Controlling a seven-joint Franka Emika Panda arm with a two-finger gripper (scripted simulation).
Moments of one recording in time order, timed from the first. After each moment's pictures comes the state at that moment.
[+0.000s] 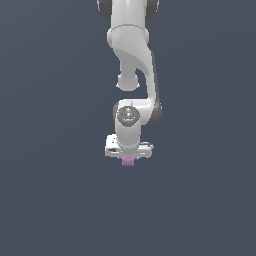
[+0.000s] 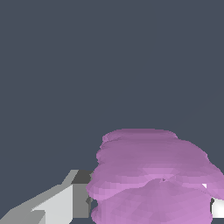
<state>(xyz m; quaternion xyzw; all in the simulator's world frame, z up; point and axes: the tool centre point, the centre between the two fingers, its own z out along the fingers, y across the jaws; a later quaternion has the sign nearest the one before) 0.031 0.001 0.042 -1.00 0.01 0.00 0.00</state>
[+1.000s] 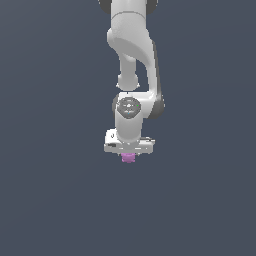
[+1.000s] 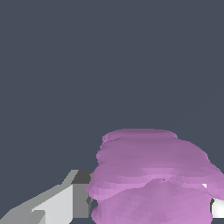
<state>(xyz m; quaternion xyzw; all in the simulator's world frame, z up) 0.028 0.002 0.073 -1.00 0.02 0.00 0.00</state>
